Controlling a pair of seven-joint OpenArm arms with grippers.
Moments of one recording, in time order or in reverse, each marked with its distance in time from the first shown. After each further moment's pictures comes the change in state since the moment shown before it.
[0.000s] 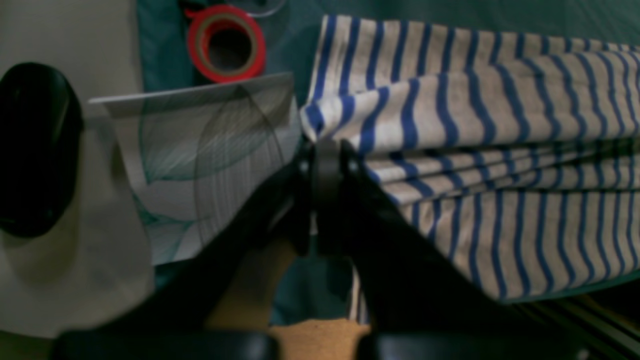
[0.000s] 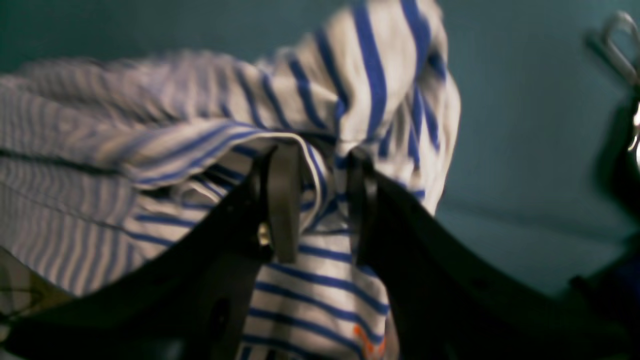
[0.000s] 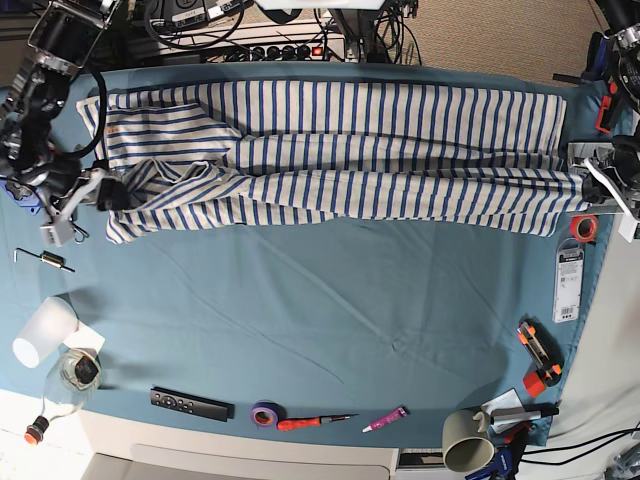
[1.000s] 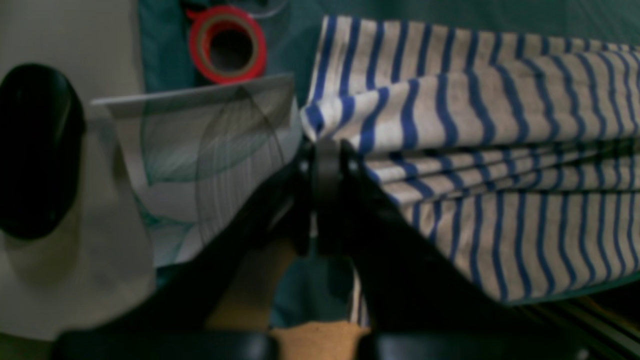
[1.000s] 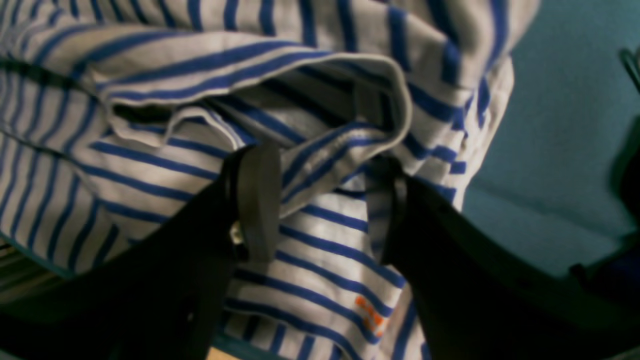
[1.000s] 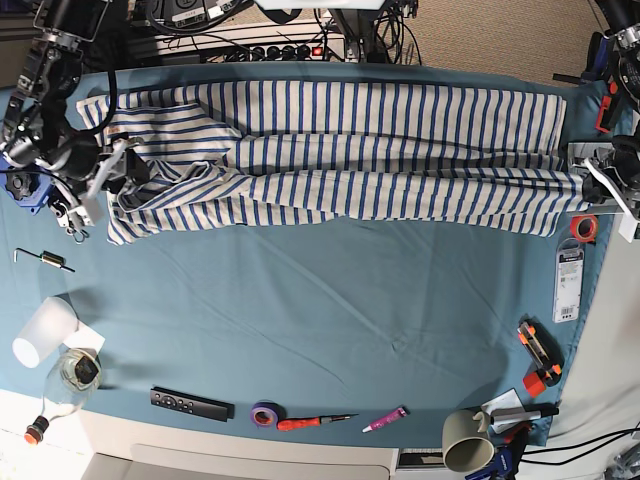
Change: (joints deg) left arm 0.0 0.0 0.0 0.0 0.1 0.0 -0.7; right arm -6.6 0.2 -8.5 6.4 -9.1 2.9 4.2
